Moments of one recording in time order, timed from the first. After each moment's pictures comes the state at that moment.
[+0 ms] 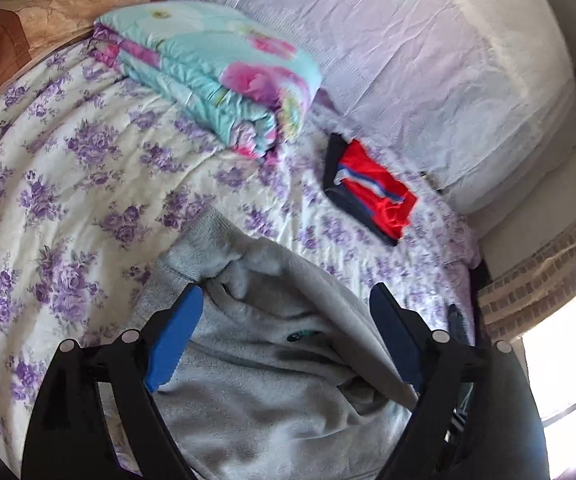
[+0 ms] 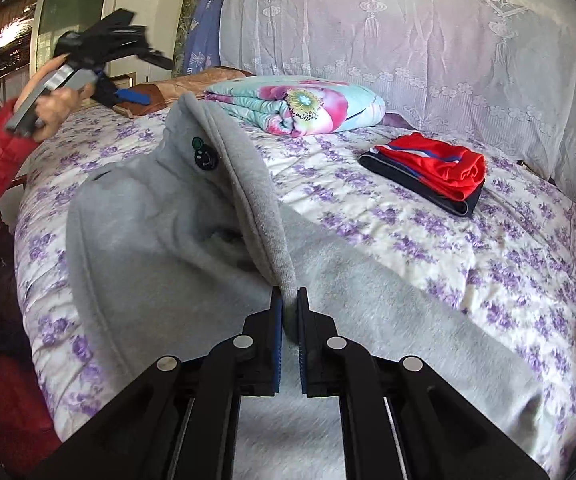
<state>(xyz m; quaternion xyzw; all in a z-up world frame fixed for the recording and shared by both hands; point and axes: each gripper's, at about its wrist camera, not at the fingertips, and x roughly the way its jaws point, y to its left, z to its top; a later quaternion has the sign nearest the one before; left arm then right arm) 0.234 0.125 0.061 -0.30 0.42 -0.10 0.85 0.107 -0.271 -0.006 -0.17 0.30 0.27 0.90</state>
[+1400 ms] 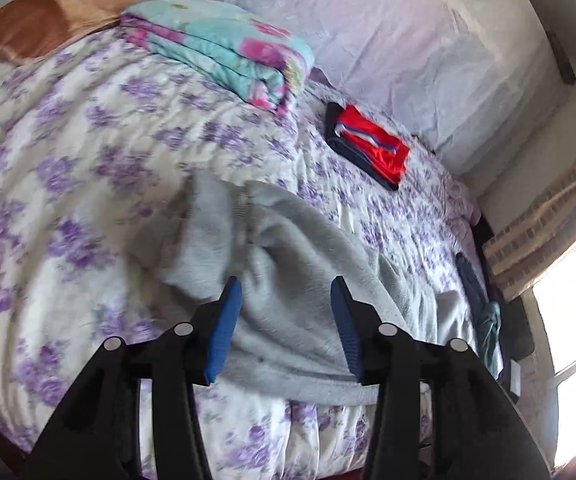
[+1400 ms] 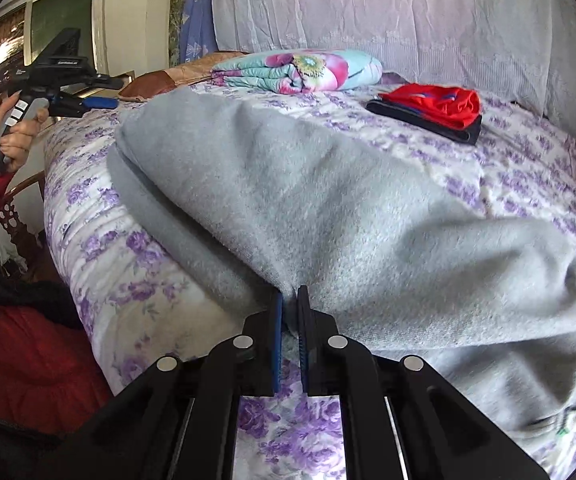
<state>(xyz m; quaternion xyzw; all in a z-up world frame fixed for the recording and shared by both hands) 0.104 0.112 0.025 -0.25 0.41 -0.13 0.87 0.028 -0.295 -0.059 -0.12 0.35 0.27 0.89</state>
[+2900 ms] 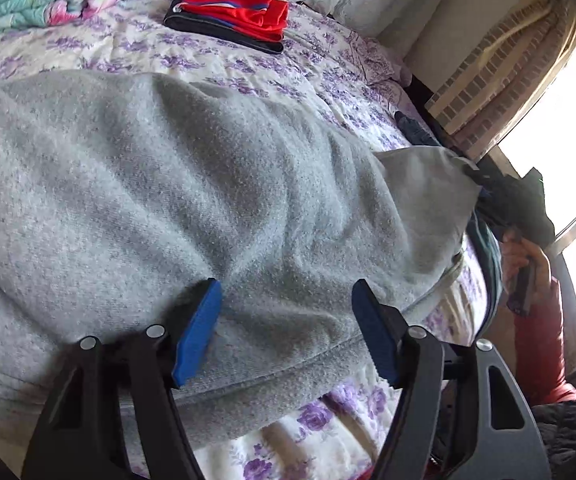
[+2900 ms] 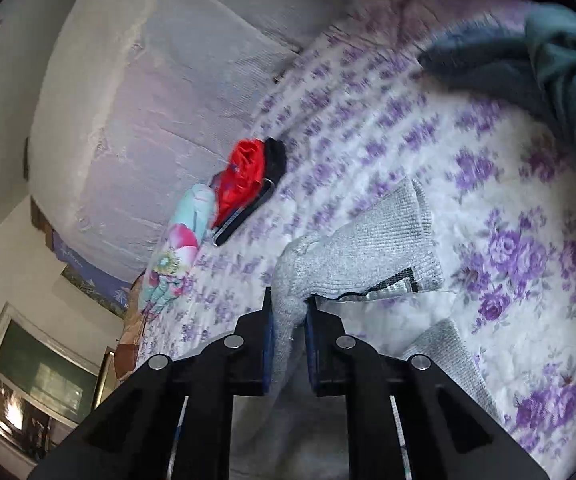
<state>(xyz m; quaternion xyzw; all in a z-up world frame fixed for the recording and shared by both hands) 0.120 -0.070 -0.052 -0.13 0.46 -0.32 0.82 0.082 -0.523 -0.007 0.37 0.28 0.11 0.88</state>
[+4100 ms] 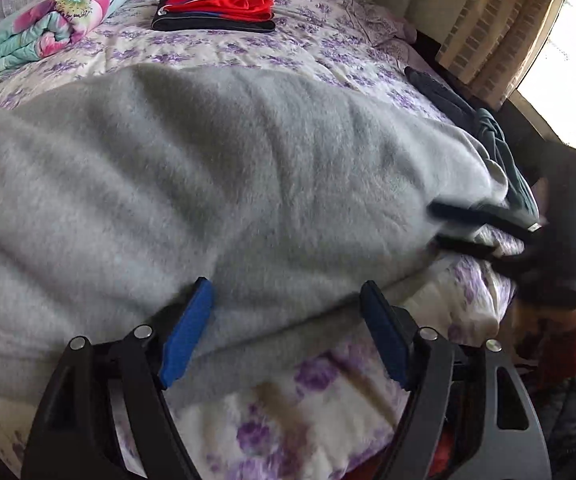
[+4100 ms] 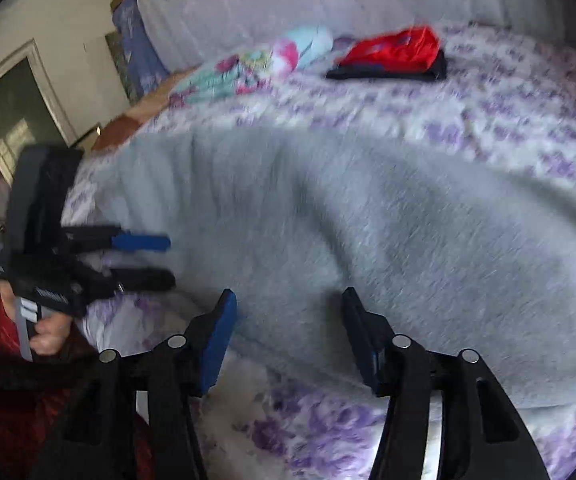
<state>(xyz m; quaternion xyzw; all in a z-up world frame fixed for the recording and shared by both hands) 0.089 -0.086 -0.048 -0.02 0.48 -0.28 0.83 0.050 -0.315 -0.053 0.02 0.43 0.24 0.87</state>
